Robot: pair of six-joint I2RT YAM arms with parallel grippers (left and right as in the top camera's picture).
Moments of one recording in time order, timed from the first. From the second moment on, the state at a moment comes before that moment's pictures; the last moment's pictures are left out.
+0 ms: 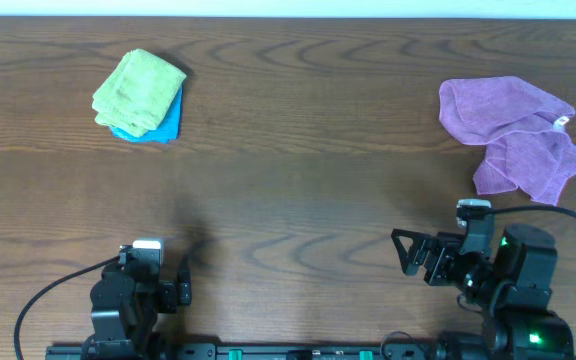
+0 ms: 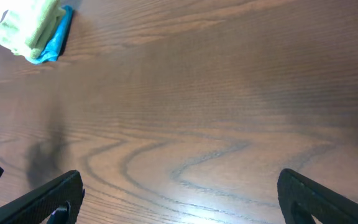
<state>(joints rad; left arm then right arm) 0.02 0.01 0.24 -0.89 0.06 0.07 -0.10 0.56 0.59 -0.86 -0.50 0.23</state>
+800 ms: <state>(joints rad) 0.02 0.01 0.24 -0.91 -0.01 0.07 -0.10 0.56 0.59 -0.86 -0.50 0.23</state>
